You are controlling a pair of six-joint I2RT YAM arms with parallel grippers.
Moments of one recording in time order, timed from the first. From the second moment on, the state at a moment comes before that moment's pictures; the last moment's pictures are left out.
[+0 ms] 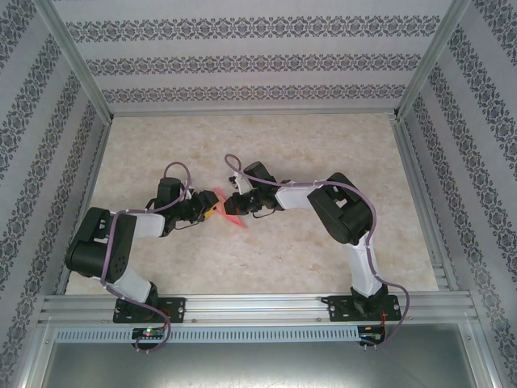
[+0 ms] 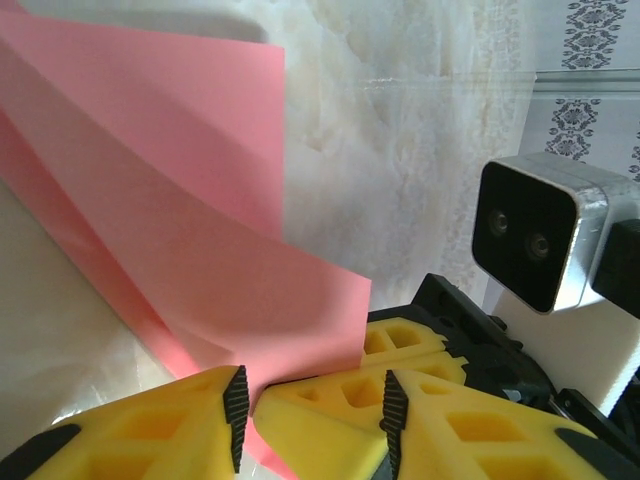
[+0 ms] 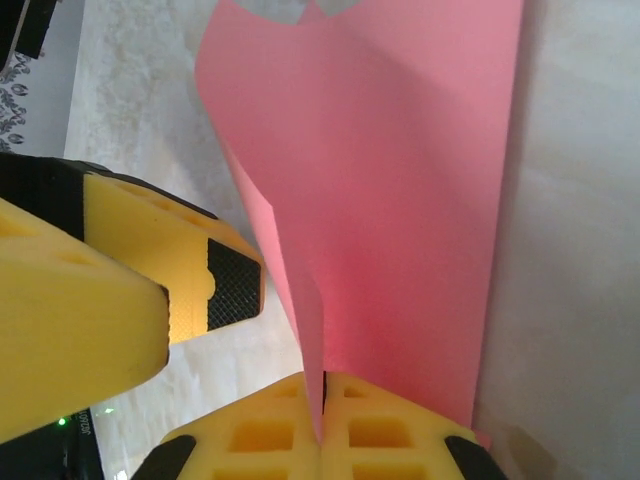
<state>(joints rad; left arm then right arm) -0.17 1.59 0.51 0.39 0.64 -1.04 0.69 2.13 1.23 0.06 -0.69 0.57</state>
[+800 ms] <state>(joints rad) -0.17 1.68 0.53 0.44 0.64 -1.04 0.69 2.15 1.25 0.04 -0.70 0.57</state>
